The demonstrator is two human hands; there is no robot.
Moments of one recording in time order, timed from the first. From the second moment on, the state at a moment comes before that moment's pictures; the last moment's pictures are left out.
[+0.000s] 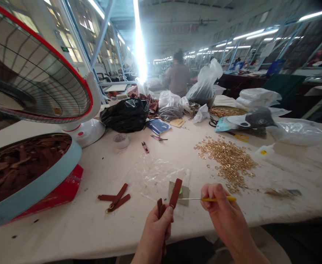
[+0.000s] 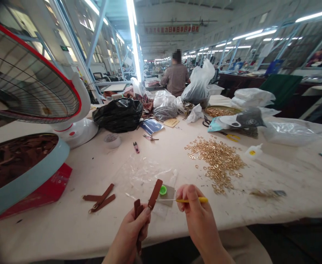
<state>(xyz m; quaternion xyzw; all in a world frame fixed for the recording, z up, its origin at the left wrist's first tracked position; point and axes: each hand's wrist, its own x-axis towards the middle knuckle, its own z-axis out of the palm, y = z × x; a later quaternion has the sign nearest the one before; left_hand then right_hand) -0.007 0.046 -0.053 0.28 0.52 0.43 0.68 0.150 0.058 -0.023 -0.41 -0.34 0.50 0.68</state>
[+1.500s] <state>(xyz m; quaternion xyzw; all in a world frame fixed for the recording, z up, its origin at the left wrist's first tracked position) -0.003 0.009 -0.025 0.51 0.49 0.39 0.59 0.126 0.016 -0.021 -0.52 -0.50 0.60 0.33</state>
